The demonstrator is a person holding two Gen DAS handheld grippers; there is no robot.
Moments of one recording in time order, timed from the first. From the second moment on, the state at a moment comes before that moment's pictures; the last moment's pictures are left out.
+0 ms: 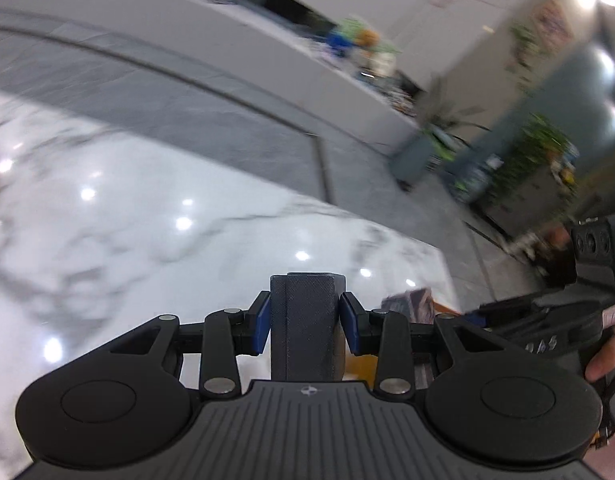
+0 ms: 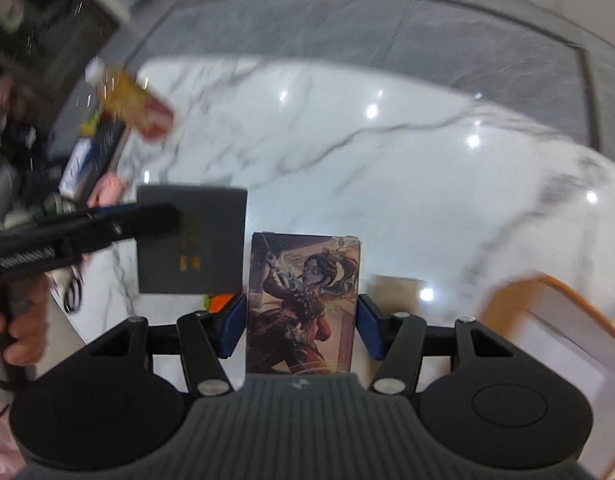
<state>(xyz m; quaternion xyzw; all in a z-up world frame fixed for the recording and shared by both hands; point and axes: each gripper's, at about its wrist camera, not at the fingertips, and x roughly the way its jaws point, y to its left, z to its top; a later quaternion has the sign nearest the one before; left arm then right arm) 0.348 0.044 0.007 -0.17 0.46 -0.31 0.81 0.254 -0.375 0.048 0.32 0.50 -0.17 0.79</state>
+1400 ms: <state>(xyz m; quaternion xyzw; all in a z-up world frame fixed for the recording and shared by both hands) 0.276 -0.254 -0.144 -0.11 0.62 -0.36 0.69 -0.004 -0.415 -0.003 0.32 0.41 -0.40 0.75</state>
